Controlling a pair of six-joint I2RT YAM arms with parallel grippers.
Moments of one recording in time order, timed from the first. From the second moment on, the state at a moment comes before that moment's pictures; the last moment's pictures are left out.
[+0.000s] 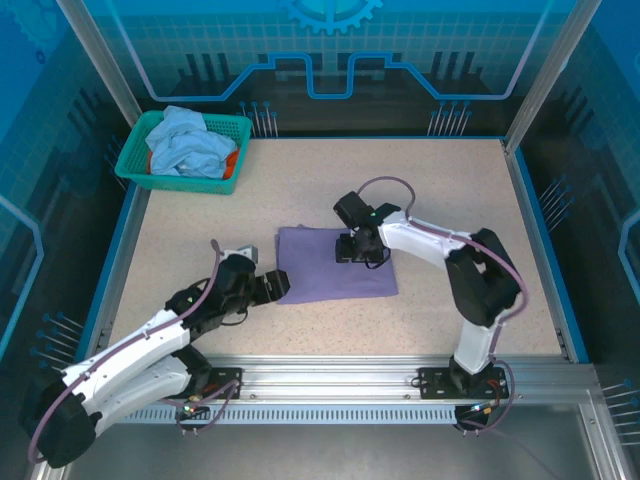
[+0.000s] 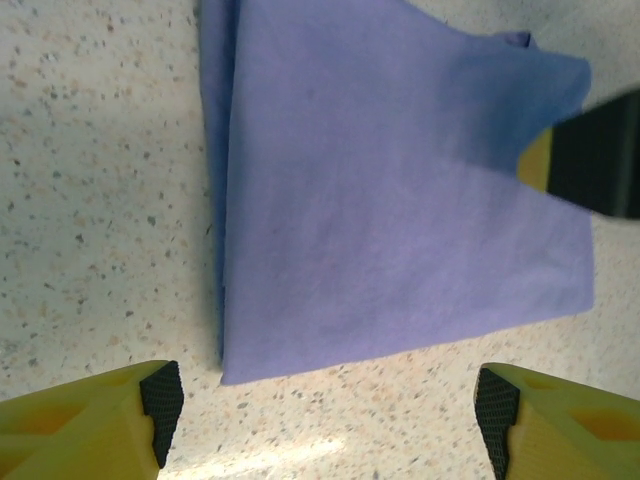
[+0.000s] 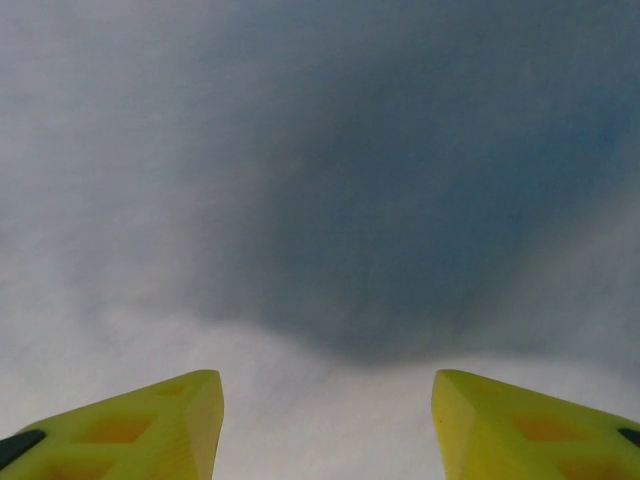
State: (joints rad) left arm -0.65 0.82 0.46 -0.40 -0.06 -0.87; right arm 0.62 1.87 1.30 -0.75 0.02 0.61
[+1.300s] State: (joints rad) left arm -0.58 0.76 0.36 -0.34 -0.08 -0.85; right arm 0.24 2.26 1.87 -1.03 0.02 0.51
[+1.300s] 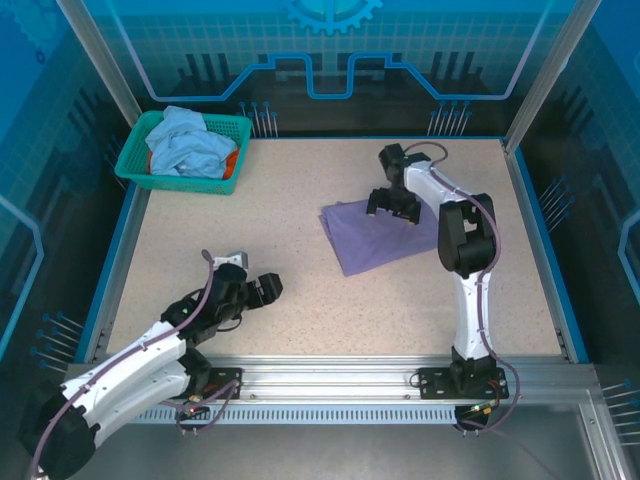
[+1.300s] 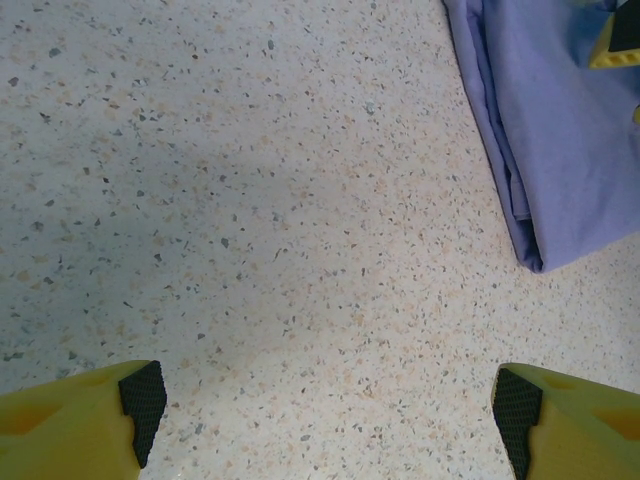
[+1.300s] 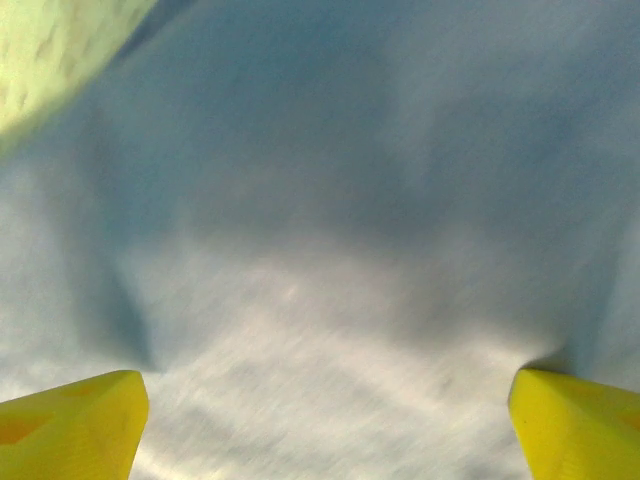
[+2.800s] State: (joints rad) left arm -0.53 0.80 0.34 -0.27 0.00 -0.85; right arm 0.30 2.26 1.82 -1.05 -0.03 0.27
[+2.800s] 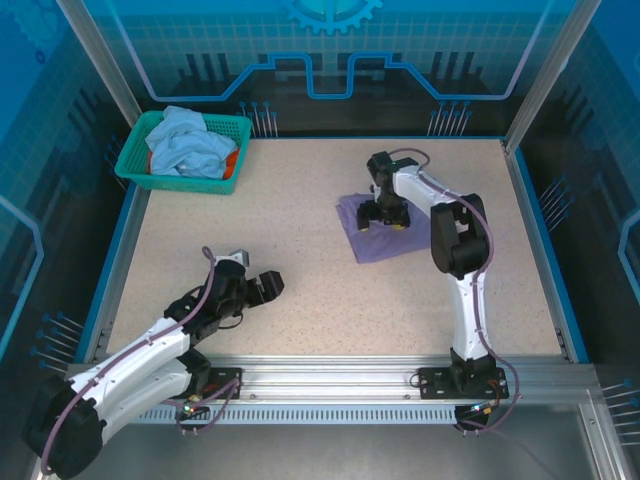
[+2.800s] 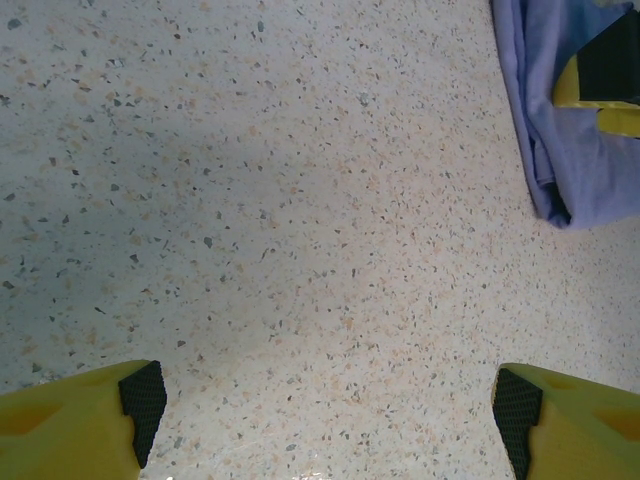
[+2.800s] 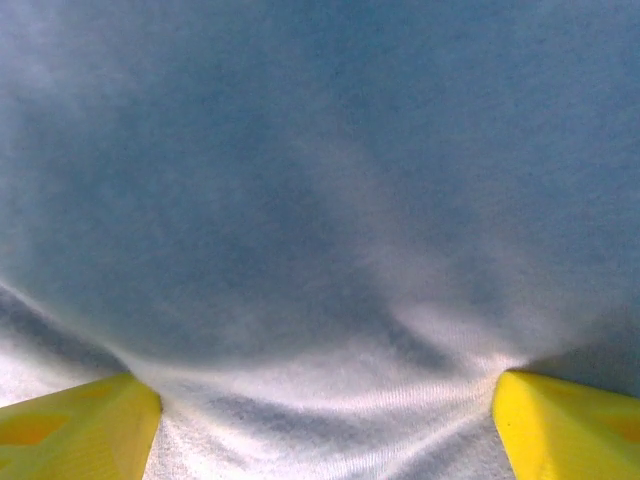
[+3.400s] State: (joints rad) left arm -0.51 0.83 0.34 -0.27 0.01 -0.85; right arm 0.07 2.52 2.28 -1.17 0.00 0.17
